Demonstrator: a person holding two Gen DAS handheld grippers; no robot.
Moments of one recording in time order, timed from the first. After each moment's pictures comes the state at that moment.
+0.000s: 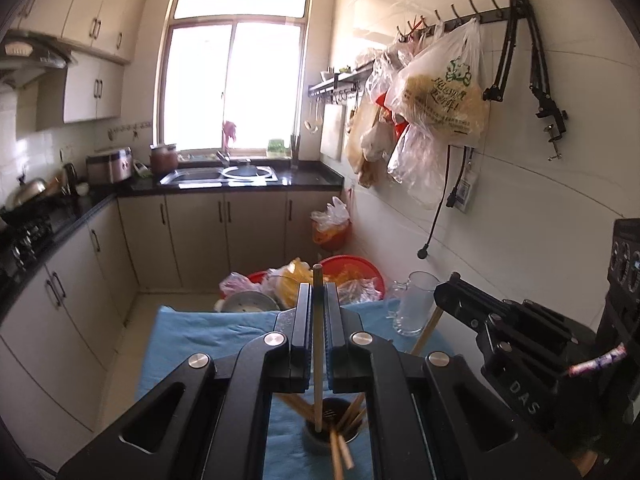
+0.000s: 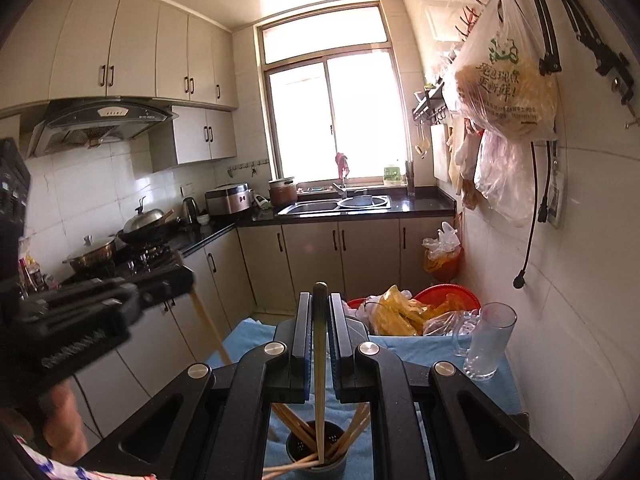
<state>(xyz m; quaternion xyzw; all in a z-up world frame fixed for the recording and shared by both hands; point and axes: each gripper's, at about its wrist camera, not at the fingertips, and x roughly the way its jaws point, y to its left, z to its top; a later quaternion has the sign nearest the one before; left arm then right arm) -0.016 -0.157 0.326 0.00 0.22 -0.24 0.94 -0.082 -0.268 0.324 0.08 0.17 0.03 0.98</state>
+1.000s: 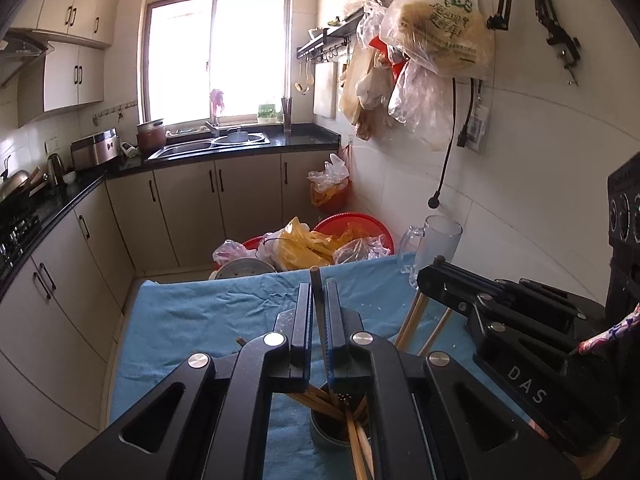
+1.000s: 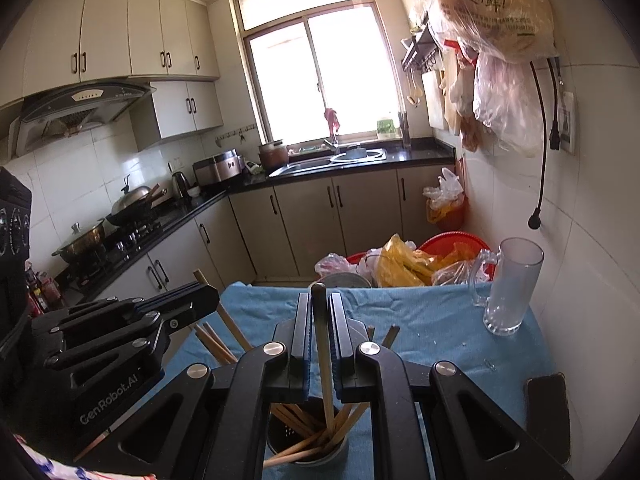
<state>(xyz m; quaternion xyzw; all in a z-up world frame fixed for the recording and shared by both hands) 0.020 -0.186 0.231 0.05 0.26 -0.24 0.93 -0.038 -0.283 0.236 0.12 0.24 0.03 0.96</state>
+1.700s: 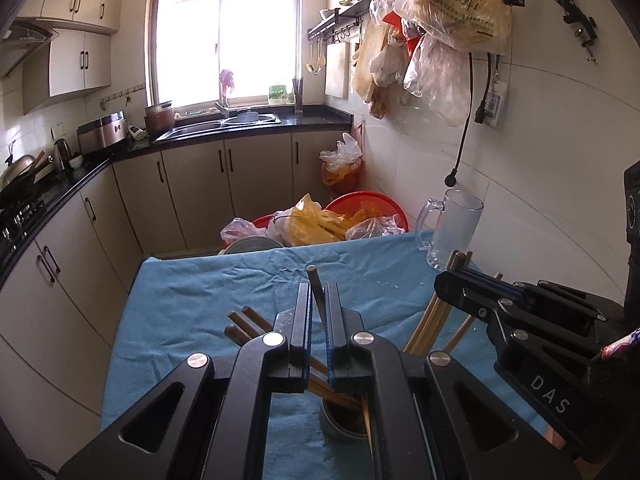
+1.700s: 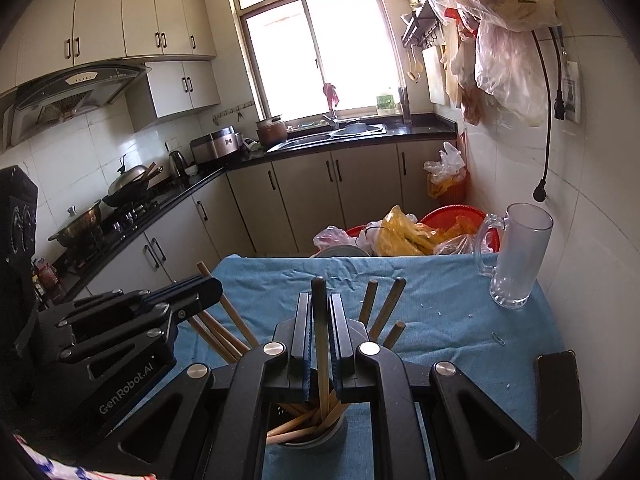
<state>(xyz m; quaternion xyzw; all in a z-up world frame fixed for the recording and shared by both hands) 0.029 -0.184 0.196 0.06 0.29 -0.22 0.93 -0.030 -0.282 0.204 0.12 0.28 0.04 0.95</state>
